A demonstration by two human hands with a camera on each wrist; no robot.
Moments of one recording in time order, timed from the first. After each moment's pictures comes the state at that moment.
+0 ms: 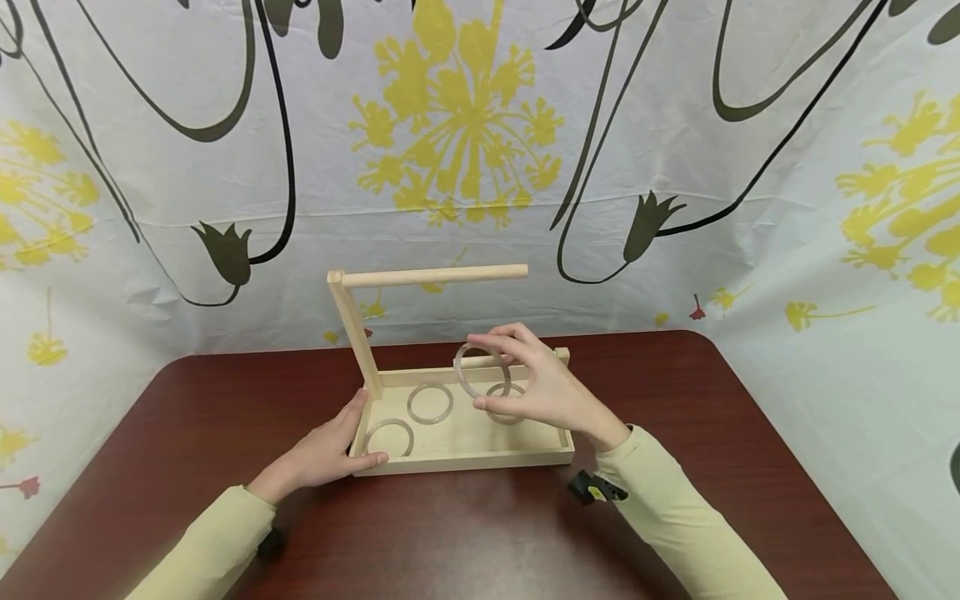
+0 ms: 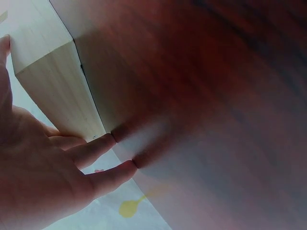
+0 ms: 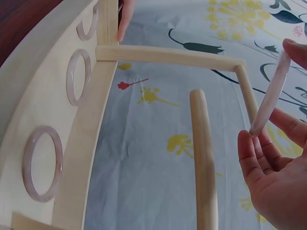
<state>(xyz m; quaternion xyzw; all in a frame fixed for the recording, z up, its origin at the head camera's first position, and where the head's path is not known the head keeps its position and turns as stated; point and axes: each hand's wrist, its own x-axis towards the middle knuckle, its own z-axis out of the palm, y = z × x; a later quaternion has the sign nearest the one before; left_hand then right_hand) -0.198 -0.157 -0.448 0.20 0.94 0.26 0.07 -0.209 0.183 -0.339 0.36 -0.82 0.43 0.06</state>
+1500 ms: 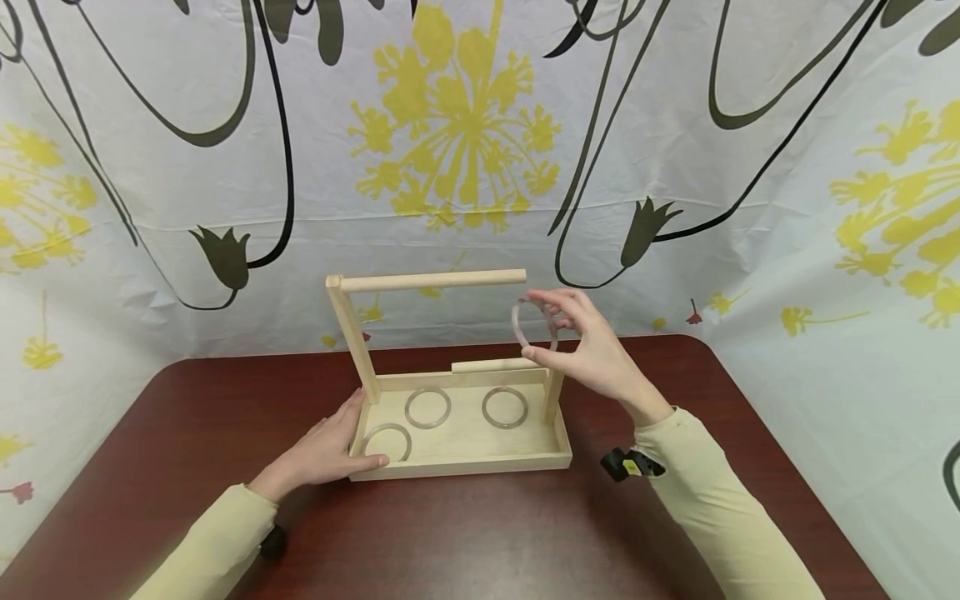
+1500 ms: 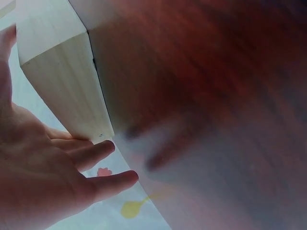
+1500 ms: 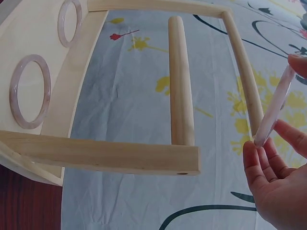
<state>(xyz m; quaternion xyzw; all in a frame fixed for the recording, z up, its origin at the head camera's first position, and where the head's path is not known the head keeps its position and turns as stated) -0.203 -0.153 -0.444 0.19 0.94 0.27 0.04 -0.213 0.216 -0.293 0.30 -0.83 0.46 0.13</state>
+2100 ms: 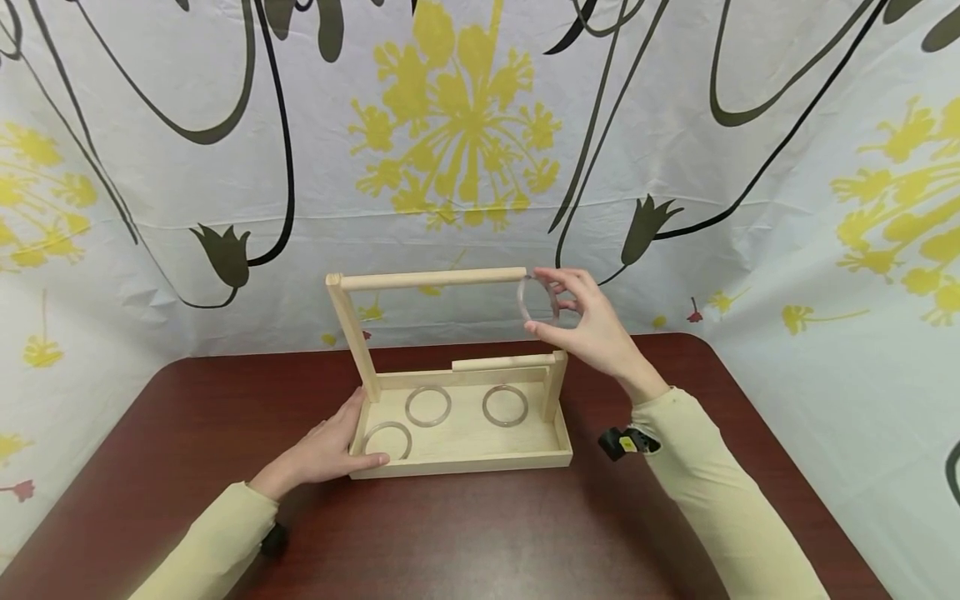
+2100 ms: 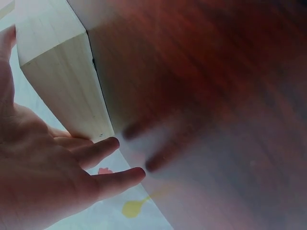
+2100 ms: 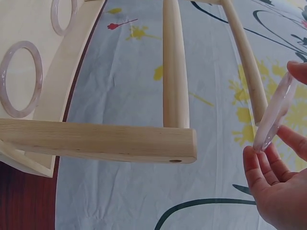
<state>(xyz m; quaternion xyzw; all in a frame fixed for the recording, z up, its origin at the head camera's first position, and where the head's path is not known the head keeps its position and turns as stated) -0.201 -0.152 -0.443 0.18 0.94 0.29 0.06 -0.245 0.228 -0.302 0.26 -0.83 0.48 0.12</state>
